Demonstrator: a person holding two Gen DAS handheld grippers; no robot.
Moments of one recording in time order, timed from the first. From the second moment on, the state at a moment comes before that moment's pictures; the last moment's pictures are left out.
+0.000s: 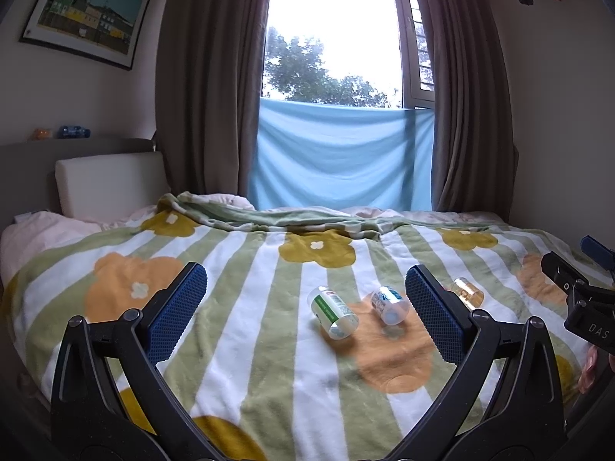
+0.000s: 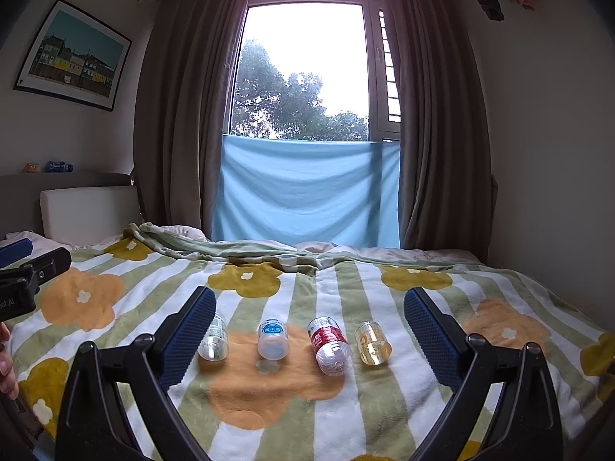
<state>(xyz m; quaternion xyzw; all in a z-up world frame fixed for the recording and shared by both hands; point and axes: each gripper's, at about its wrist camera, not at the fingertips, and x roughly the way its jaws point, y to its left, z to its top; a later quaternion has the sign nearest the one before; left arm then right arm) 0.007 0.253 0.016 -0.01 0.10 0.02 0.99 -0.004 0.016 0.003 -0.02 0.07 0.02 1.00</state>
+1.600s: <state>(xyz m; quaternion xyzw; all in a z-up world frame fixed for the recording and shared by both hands) 0.026 0.272 0.001 -0.03 0.14 0.03 0.99 0.066 0.035 -0.012 -0.05 0.16 0.05 0.98</state>
